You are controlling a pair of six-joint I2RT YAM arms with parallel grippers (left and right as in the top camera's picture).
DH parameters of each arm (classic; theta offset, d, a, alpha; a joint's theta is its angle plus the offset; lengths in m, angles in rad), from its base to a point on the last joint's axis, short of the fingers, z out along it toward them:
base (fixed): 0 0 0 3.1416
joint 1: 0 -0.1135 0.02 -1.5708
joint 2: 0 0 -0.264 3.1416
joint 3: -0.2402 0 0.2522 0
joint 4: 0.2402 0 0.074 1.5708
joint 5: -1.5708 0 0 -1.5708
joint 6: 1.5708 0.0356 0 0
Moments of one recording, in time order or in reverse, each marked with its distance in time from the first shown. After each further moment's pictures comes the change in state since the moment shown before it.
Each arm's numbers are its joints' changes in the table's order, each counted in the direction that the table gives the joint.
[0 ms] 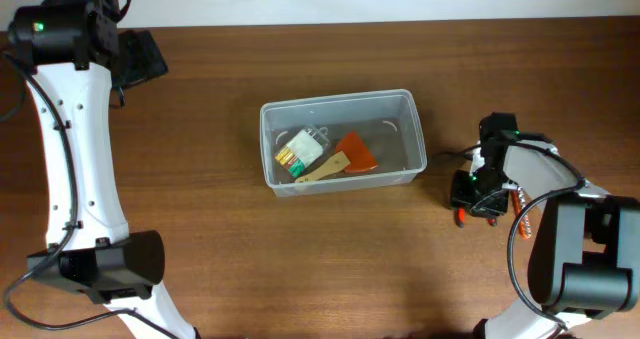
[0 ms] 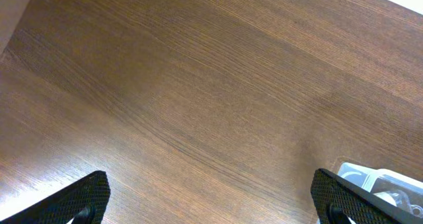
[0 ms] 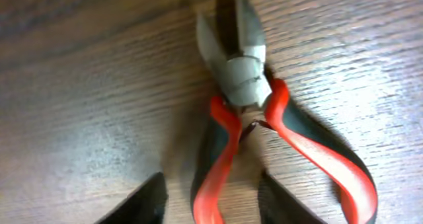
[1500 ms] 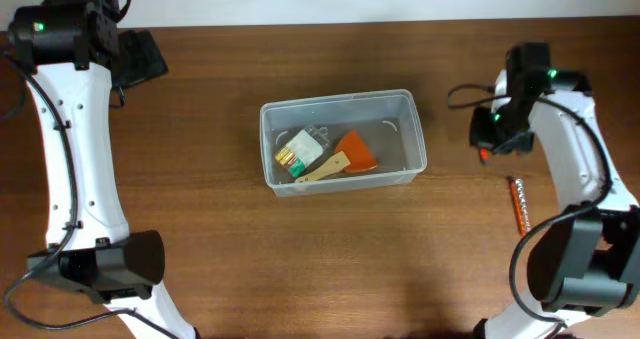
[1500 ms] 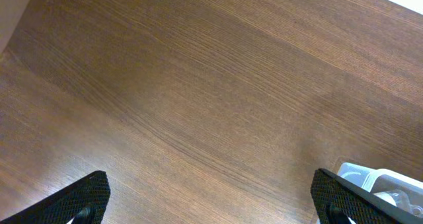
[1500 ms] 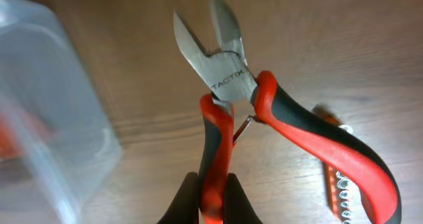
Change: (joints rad) left arm 0.000 0.000 0.000 0.000 0.000 0.000; right arm -0.003 -0.010 -0.539 0.290 -0.031 -0.053
